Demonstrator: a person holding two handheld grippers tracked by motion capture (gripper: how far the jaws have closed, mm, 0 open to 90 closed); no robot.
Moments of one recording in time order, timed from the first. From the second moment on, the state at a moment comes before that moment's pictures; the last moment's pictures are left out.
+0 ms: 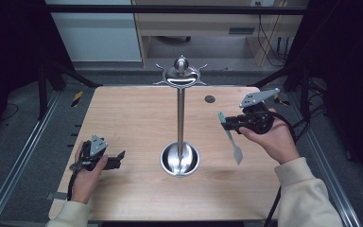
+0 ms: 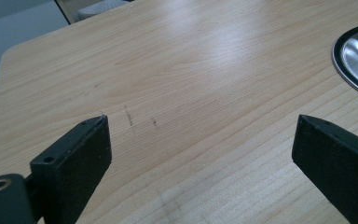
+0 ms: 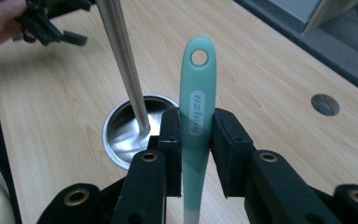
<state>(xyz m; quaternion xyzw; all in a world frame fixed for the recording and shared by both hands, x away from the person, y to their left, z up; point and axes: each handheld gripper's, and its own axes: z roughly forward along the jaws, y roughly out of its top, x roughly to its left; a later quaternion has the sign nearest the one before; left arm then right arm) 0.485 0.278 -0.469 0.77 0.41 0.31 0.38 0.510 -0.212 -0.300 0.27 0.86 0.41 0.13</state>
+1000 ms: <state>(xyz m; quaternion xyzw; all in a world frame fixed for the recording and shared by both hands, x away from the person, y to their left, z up) 0.485 0.277 -0.470 0.77 0.40 0.31 0.38 0.492 -0.220 -0.252 0.24 0.79 0.55 0.15</state>
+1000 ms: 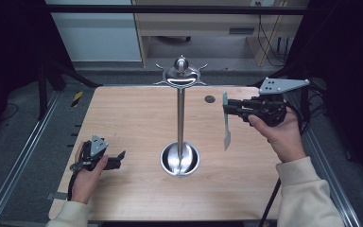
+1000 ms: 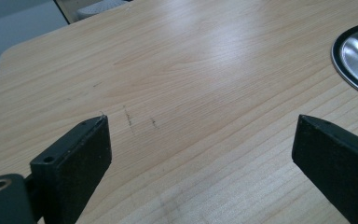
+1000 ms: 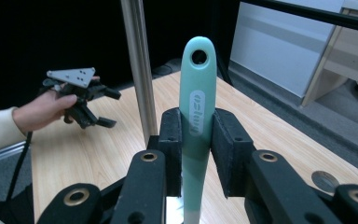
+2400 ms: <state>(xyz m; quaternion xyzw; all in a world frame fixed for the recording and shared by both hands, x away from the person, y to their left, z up) 0.484 0.277 -0.469 0.77 0.40 0.31 0.38 0.491 -0.207 -0.219 0.20 0.77 0.59 0.14</state>
